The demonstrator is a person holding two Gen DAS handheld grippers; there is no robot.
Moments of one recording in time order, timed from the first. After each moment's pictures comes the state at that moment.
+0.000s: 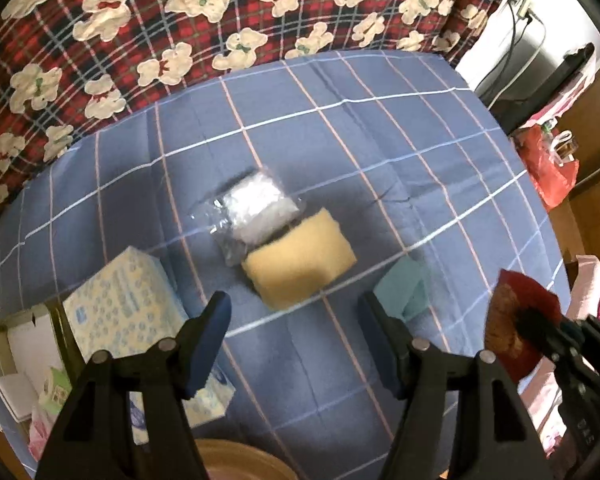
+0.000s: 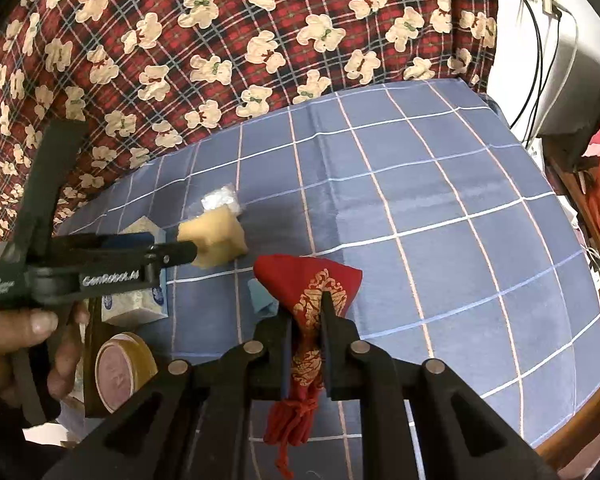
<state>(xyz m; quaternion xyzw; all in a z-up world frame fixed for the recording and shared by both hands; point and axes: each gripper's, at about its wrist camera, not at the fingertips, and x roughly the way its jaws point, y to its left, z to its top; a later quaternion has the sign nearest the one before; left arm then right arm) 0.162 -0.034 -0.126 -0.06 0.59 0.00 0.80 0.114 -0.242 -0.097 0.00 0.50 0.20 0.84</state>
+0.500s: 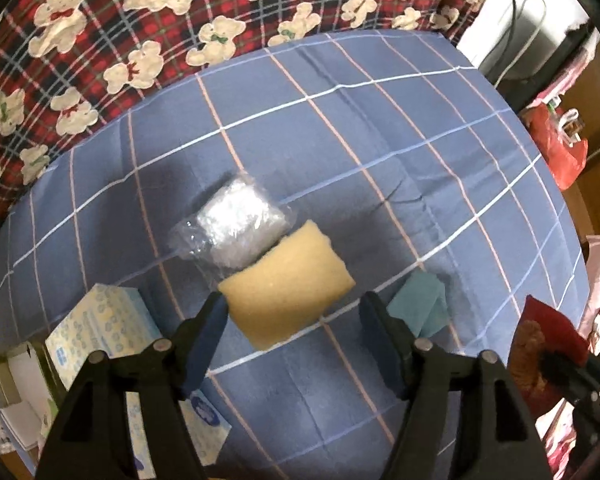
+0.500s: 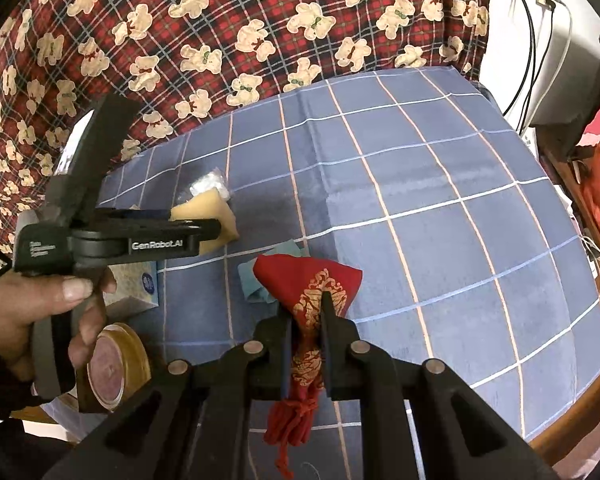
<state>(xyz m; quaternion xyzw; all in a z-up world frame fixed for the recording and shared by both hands) 0.188 -0.049 -0.152 -0.02 0.60 -0.01 0.80 0.111 -0.248 -0.105 0.00 0.51 0.19 0.84</state>
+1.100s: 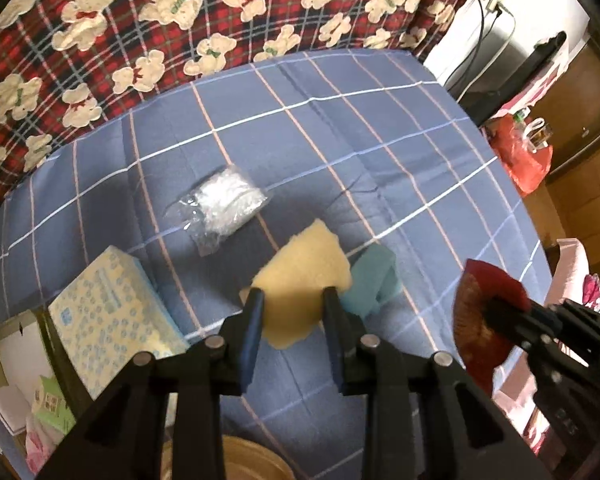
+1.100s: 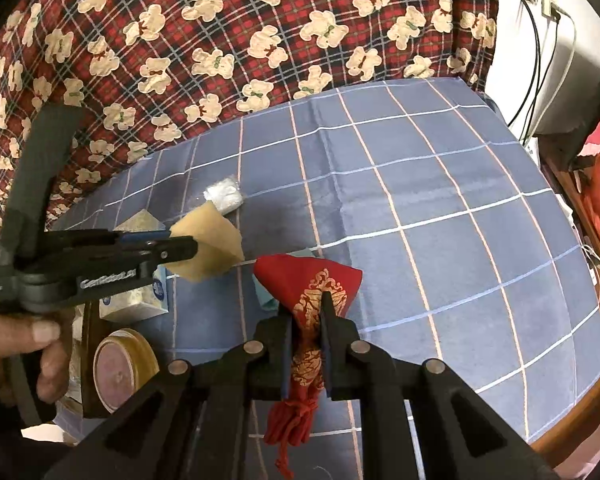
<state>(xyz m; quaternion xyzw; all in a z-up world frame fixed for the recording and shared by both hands) 0.148 -0.040 -0.116 -0.07 0.58 -0.05 0.81 0.109 -0.234 -0.097 -0.01 0.50 0.19 0.84</state>
